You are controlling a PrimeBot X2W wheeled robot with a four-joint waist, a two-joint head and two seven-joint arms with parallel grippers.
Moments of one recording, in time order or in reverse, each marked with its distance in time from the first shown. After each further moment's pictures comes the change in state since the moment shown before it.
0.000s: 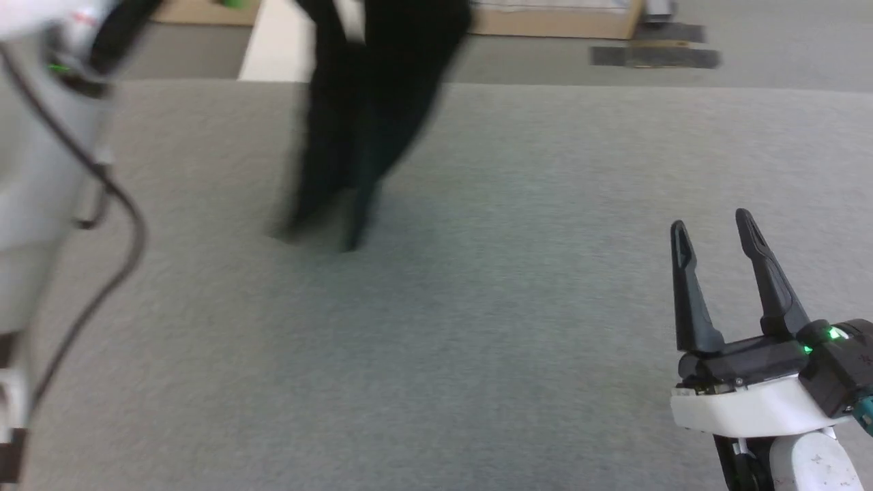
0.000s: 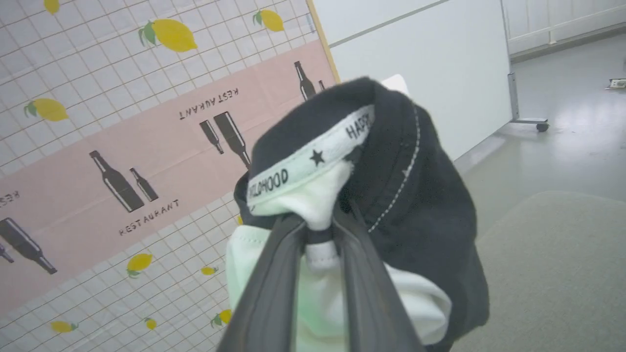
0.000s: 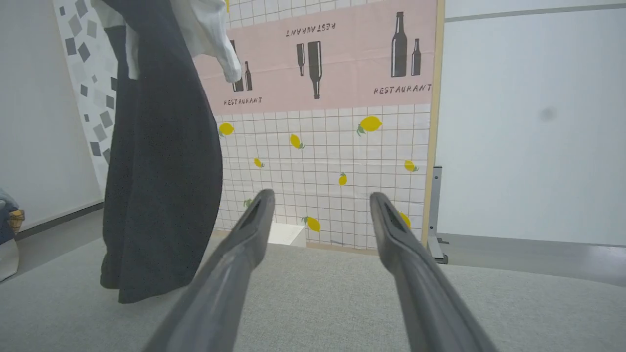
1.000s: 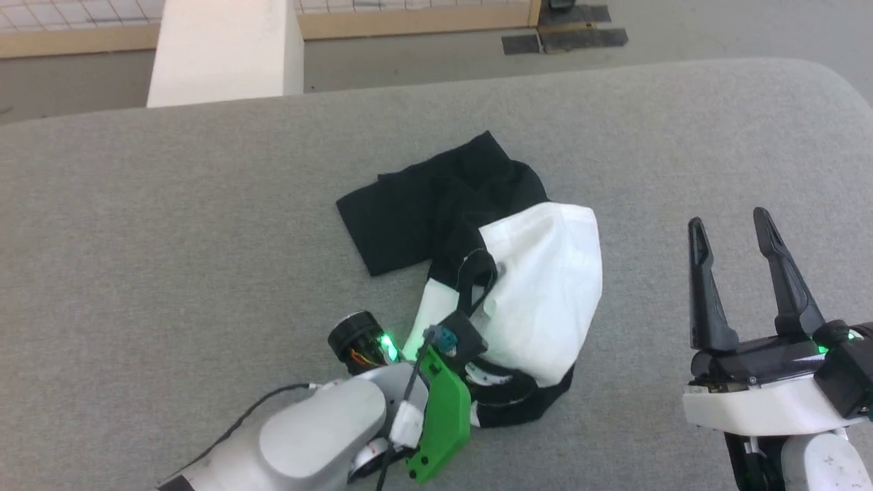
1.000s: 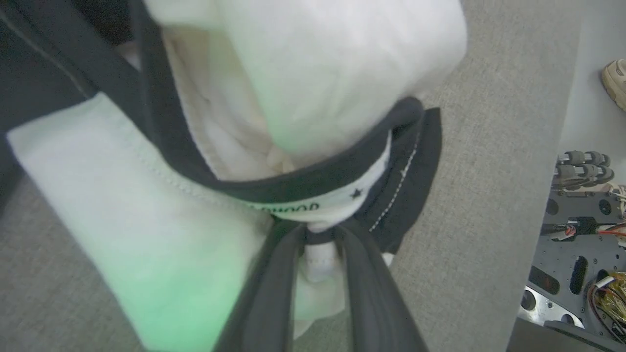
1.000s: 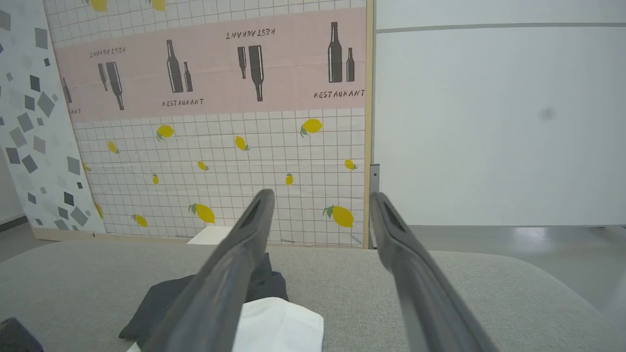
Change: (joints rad) left arm 0.574 -0.175 -0.674 0.258 -0.082 -0.005 -0.128; right arm 0.004 0.000 -0.030 -0.008 0.007 0.000 0.000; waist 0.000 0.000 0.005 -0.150
